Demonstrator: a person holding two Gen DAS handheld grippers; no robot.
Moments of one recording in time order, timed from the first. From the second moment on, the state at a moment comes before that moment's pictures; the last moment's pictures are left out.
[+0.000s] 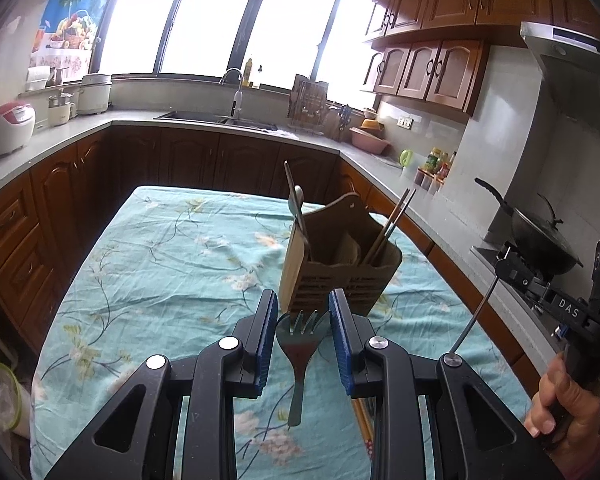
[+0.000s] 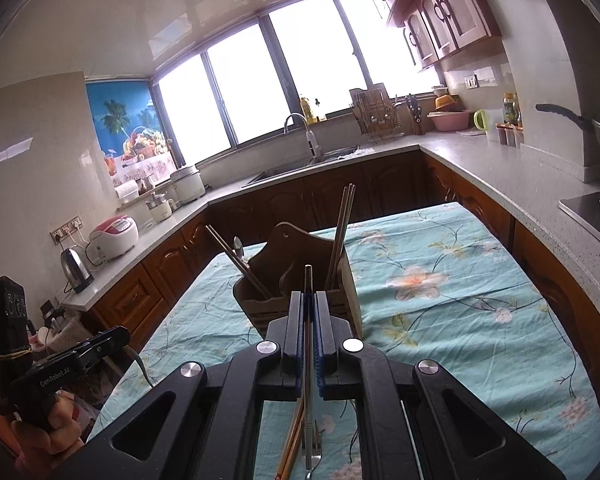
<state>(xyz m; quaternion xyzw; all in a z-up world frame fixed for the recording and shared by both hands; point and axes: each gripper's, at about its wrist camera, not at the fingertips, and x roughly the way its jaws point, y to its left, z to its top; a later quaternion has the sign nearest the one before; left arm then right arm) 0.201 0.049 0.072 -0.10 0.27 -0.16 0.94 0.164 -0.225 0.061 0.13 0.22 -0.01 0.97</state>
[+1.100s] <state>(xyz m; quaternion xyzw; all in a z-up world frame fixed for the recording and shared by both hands) 0.341 0.036 0.091 -0.18 0.17 -0.16 0.96 0.260 -0.262 0.128 0.15 0.08 -0.02 0.98</state>
